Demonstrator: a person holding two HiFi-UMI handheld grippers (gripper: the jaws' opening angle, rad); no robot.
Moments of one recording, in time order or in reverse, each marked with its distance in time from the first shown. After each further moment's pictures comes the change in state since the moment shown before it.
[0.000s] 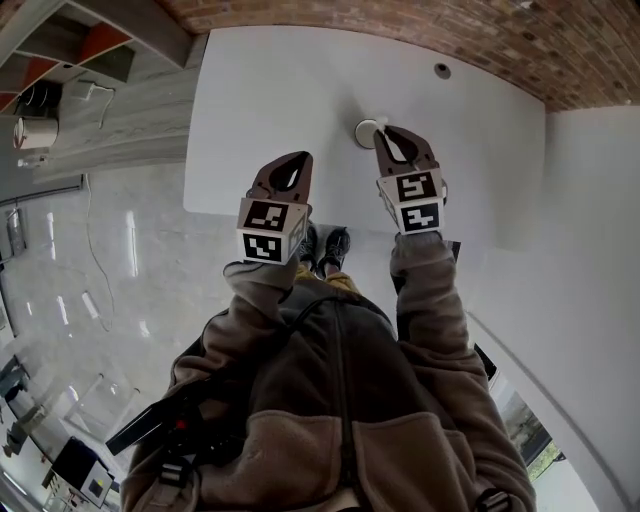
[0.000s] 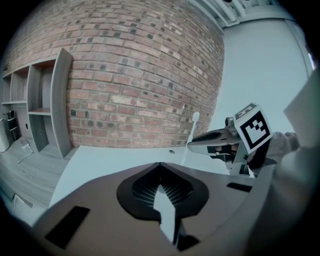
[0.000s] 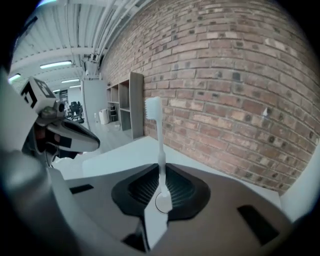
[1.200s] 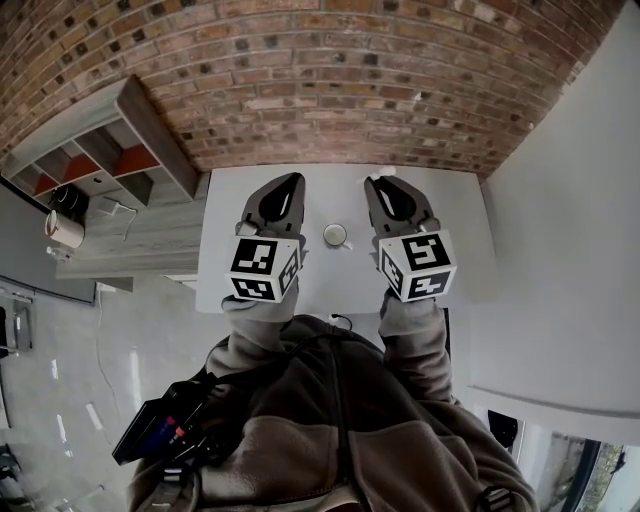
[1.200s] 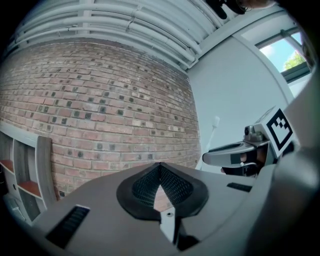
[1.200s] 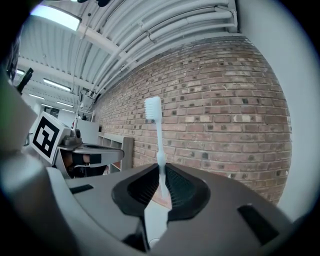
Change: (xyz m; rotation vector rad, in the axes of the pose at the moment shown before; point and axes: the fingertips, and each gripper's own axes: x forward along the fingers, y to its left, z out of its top) left arm -0.111 -0.094 0.243 0.257 -0.543 -0.067; right arm -0.219 -0.022 0.191 0.038 -0.502 -0.185
